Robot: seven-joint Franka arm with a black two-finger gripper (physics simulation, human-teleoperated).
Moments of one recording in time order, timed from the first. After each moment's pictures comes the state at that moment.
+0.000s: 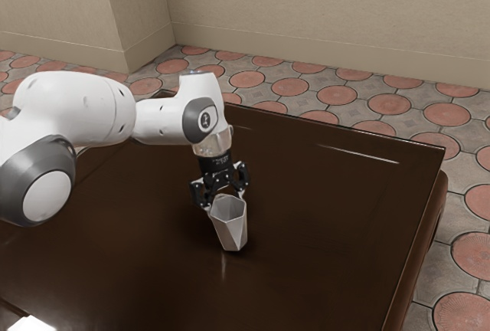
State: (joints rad) arm -0.37 0.56 0.33 -1.67 -0.41 1.99 -1.01
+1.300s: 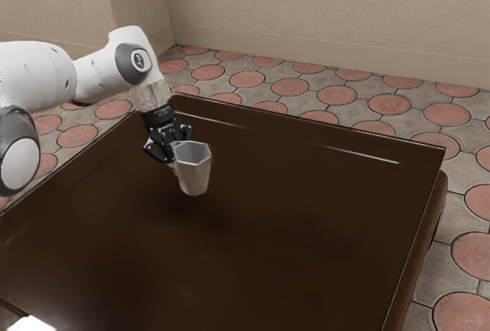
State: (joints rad) arm -0.11 0.49 0.33 -1.53 -0.51 1.68 -0.94
